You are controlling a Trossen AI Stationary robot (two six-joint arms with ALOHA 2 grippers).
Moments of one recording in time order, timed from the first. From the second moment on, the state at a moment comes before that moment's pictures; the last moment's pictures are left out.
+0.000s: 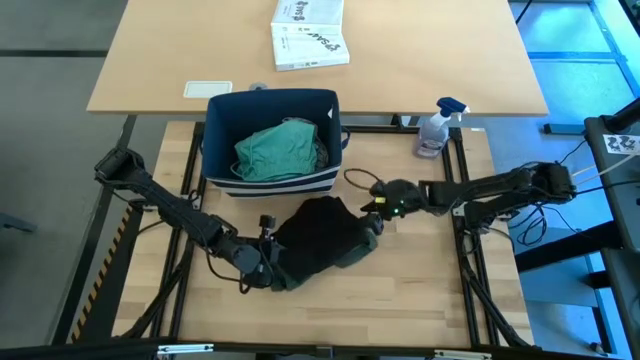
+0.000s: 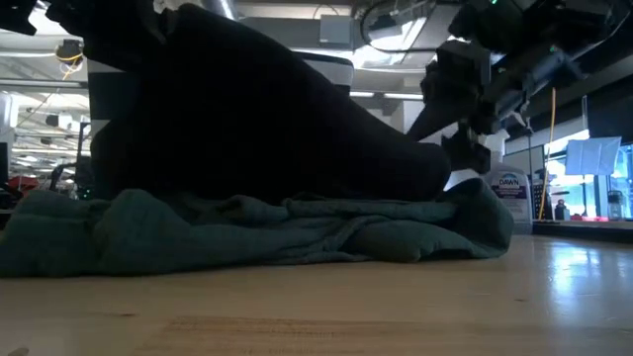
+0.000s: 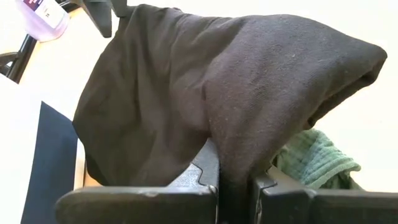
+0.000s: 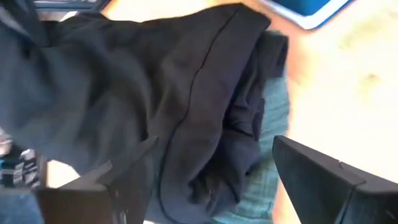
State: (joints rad) left arm -0.53 1.37 0.79 -0.21 -0.51 -0.10; right arm 0.00 1.28 0.56 0.08 -0.06 0.68
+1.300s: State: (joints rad) left arm -0.58 1.14 0.79 -0.32 -0.61 -0.21; right arm 0.08 1.64 0.56 0.58 0.28 -0.54
